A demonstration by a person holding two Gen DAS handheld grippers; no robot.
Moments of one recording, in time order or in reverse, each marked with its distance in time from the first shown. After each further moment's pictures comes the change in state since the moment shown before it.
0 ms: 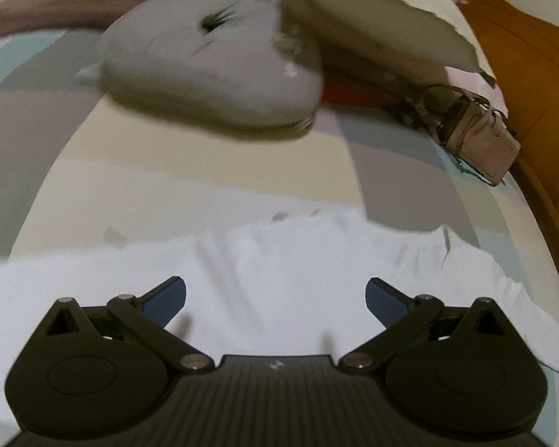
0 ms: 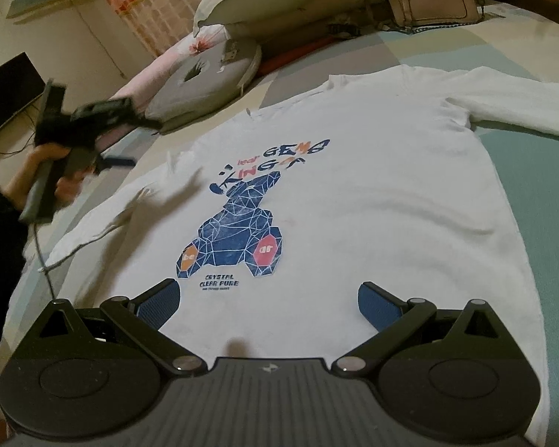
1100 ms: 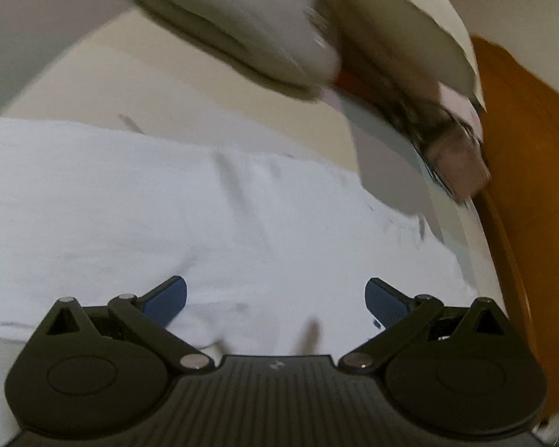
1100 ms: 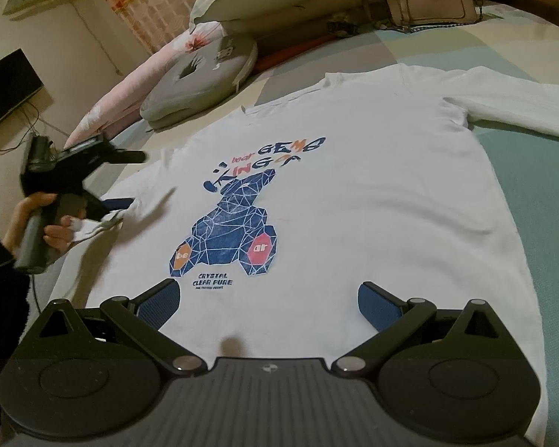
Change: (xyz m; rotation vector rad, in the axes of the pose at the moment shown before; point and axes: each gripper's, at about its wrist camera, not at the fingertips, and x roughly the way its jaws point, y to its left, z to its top) left arm -0.008 0.058 -0.040 -0.209 0.005 -0.220; right arm 0.003 0.000 0.000 -0.004 0.007 -0.022
